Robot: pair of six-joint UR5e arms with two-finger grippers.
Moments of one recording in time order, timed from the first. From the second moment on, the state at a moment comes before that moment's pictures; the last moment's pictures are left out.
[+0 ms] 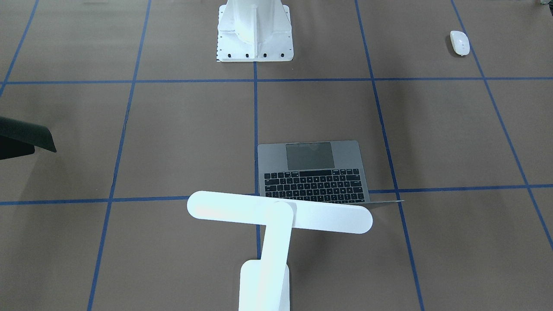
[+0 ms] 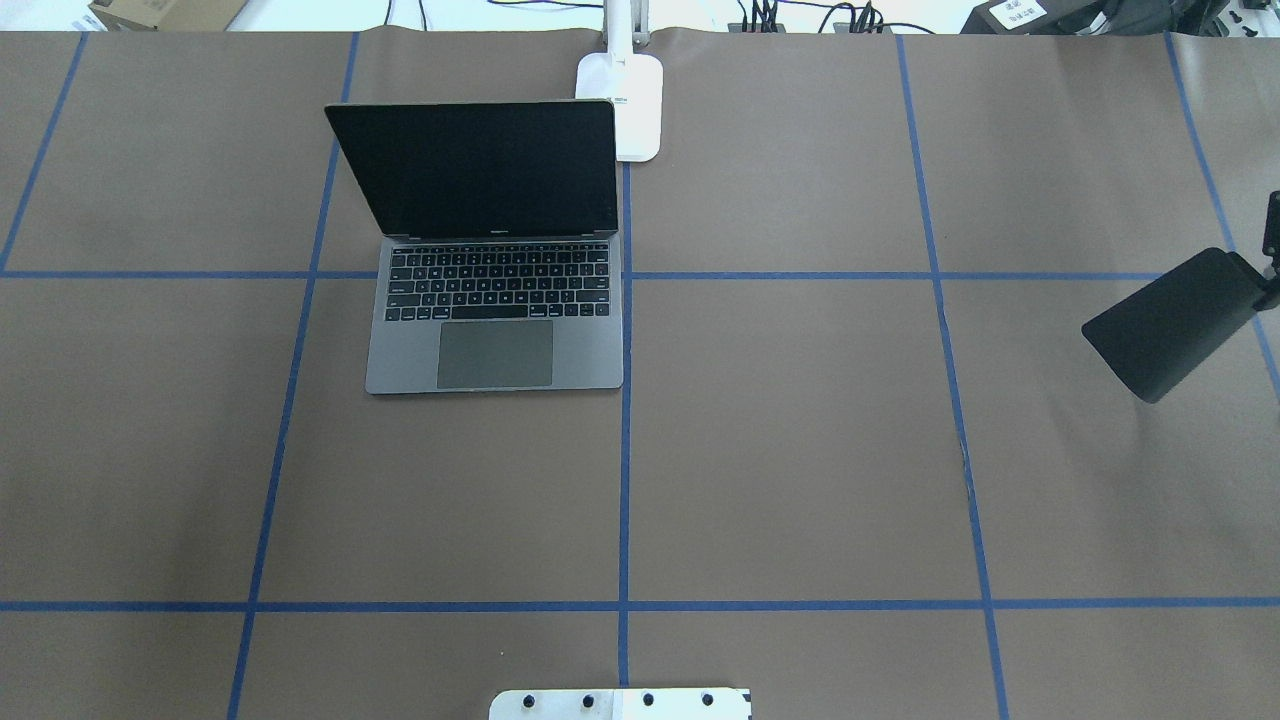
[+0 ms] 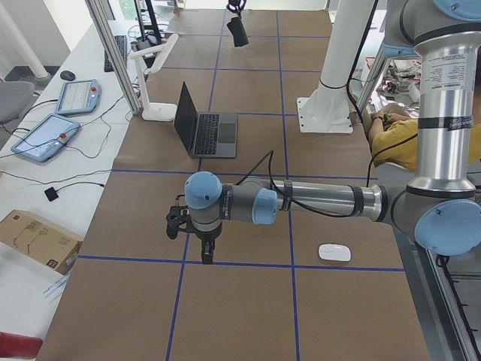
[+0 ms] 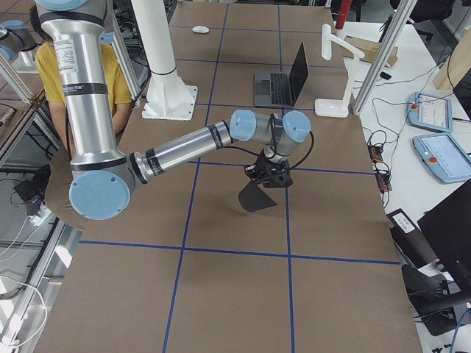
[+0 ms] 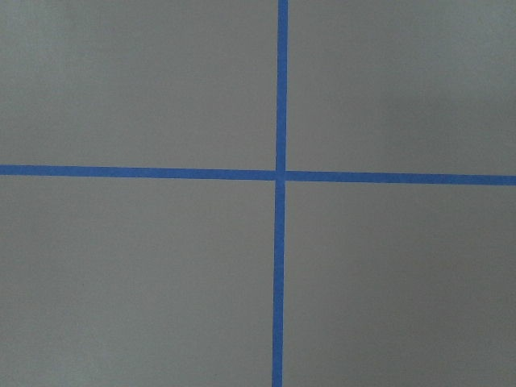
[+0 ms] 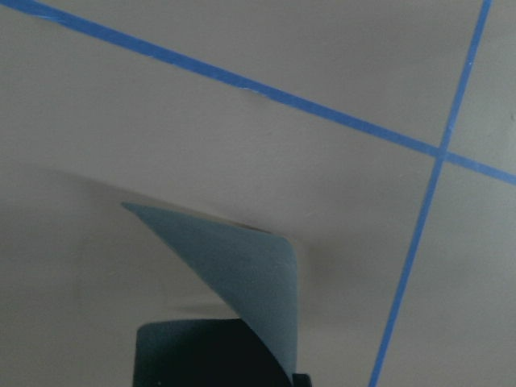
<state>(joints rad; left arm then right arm) -1.56 -1.51 -1.68 -1.62 -2.38 -0.11 1.31 -1.39 1.86 -2.13 2.44 1.43</state>
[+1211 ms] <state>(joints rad) -1.56 -1.48 -1.67 -1.63 -2.38 -0.11 1.02 -1.12 1.81 -1.64 2.33 2.10</state>
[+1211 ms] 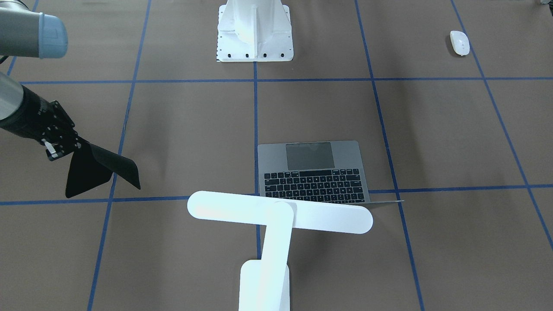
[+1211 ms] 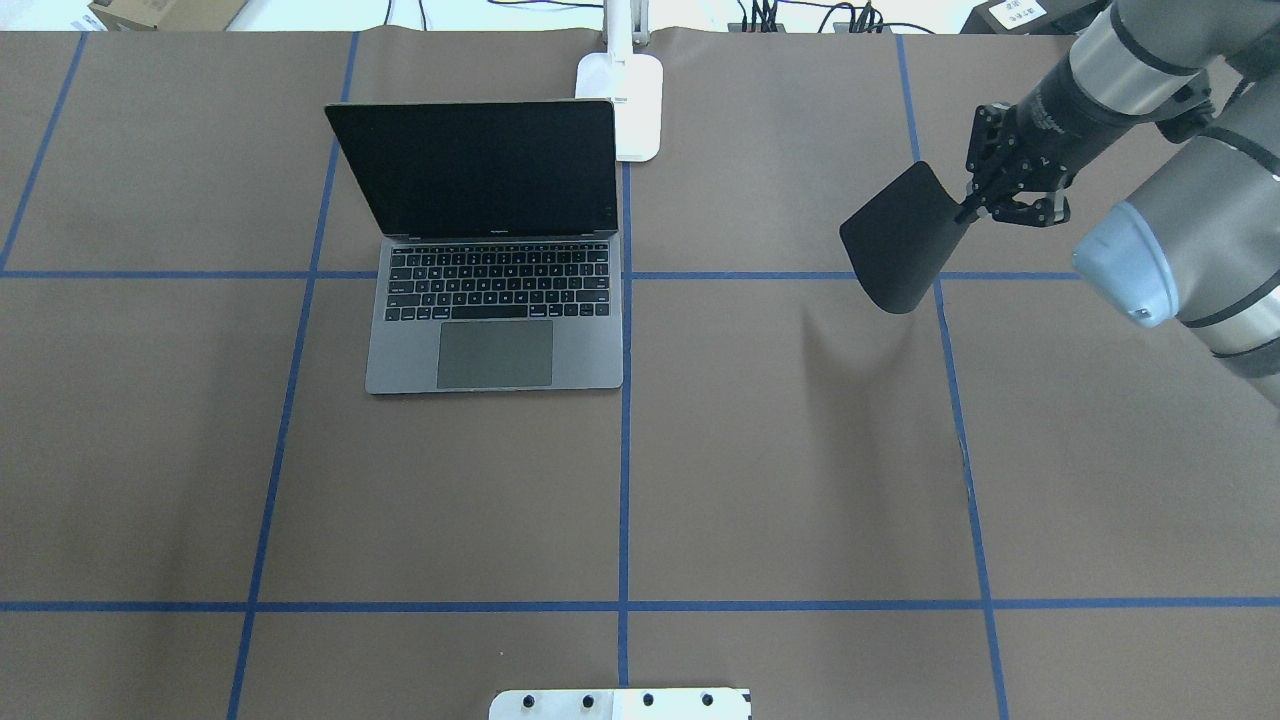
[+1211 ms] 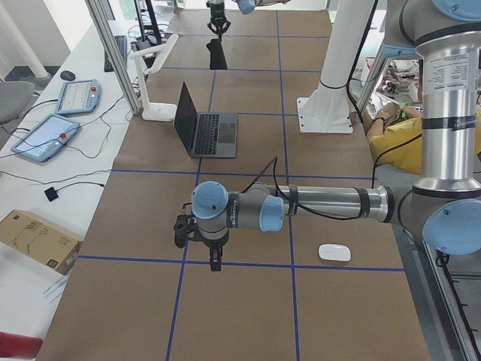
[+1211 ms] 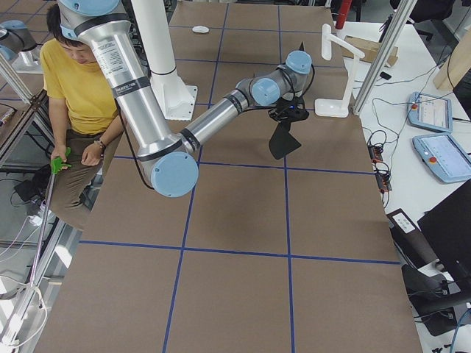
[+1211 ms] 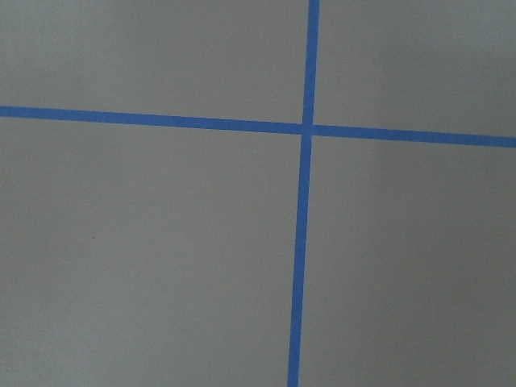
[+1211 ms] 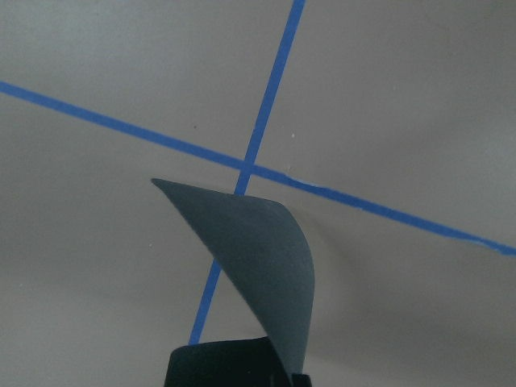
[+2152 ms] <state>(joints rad) -1.56 -1.48 -1.66 -1.63 -2.38 -0.11 0.76 -0.93 1.82 -1.63 2.04 2.58</state>
